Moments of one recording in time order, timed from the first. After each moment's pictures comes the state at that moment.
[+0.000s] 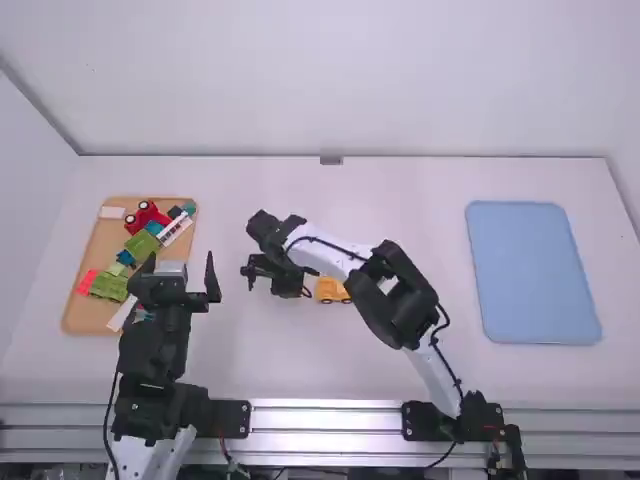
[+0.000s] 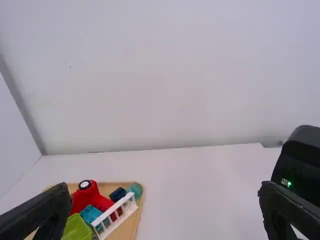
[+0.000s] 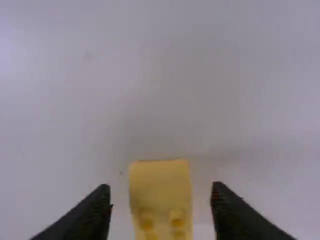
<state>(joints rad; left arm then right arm) -0.08 0.16 0.26 -0.07 -0.20 0.13 0.86 2.28 1.72 -0.92 -0.10 -0.67</state>
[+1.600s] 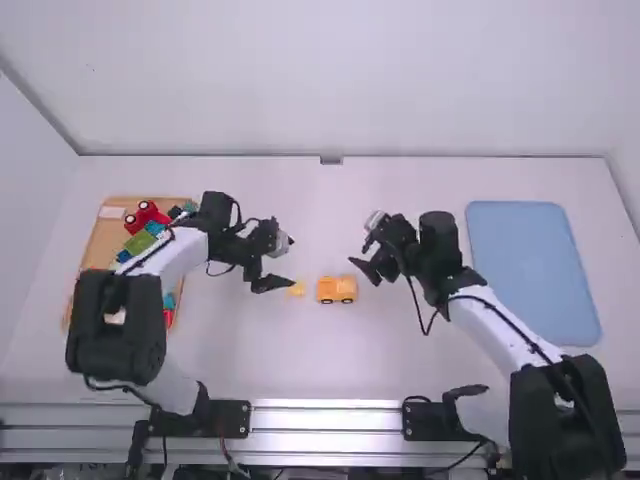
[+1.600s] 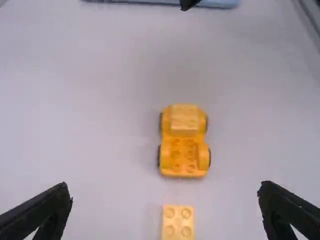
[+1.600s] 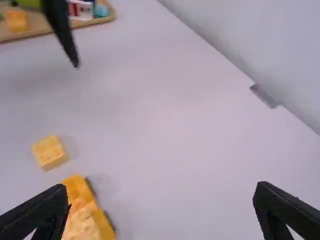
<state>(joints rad) -0.06 1.68 0.98 -0.60 1.01 1.33 0.26 1.33 0.62 0.09 -0.59 -0.55</state>
